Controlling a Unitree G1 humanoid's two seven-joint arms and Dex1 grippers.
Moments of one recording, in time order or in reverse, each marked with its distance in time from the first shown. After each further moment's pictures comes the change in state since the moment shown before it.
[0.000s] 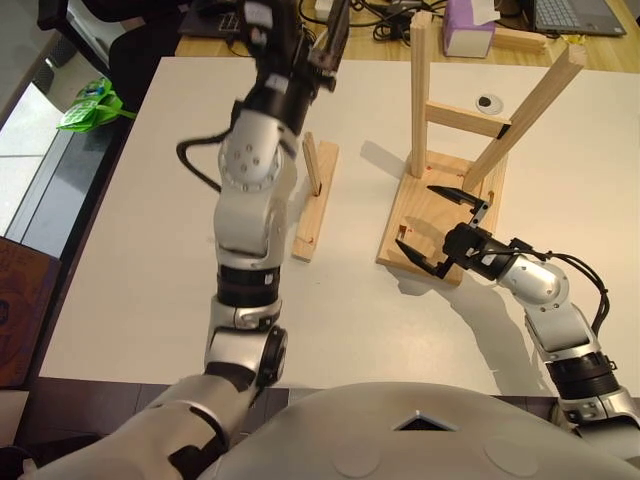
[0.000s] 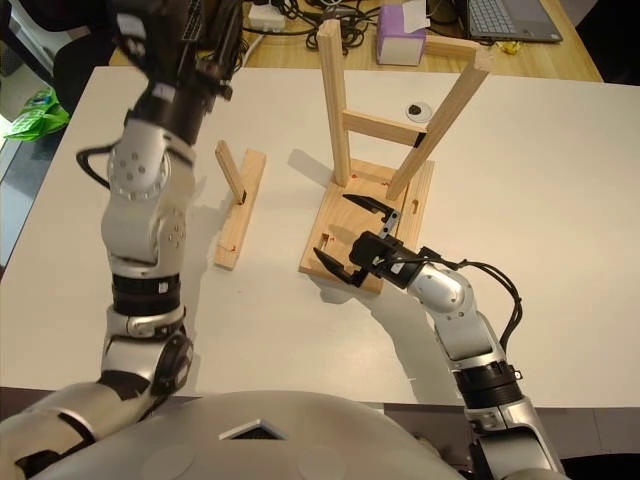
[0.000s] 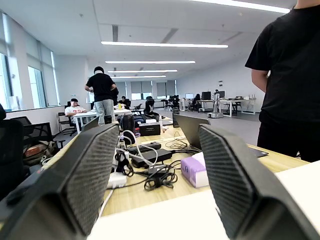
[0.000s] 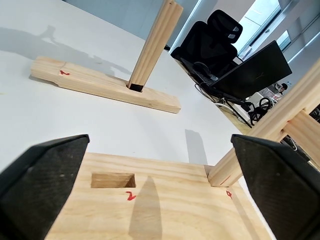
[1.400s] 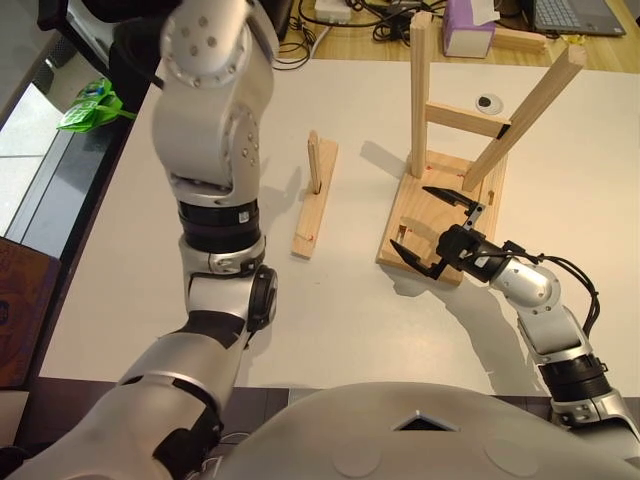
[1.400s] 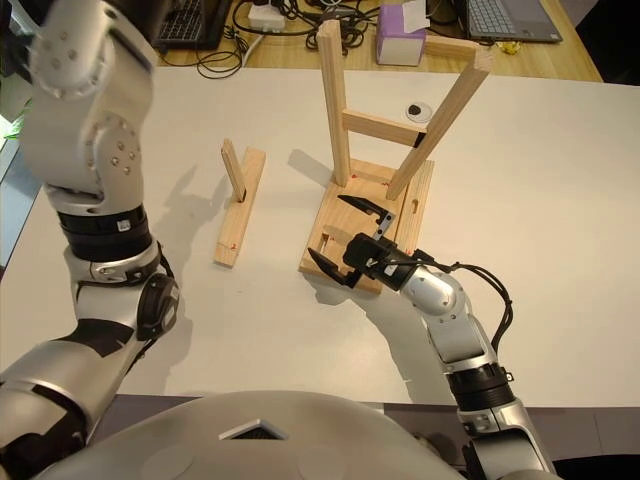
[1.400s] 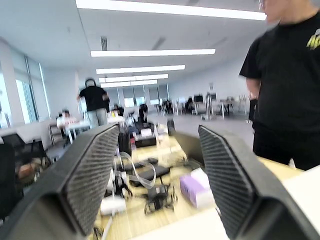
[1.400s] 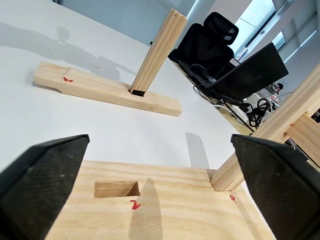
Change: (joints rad) left arm -0.196 0.066 0.051 0.036 -0.050 0.219 -0.041; right arm 0.012 0.033 0.006 -0.011 -0.026 0.007 -0.024
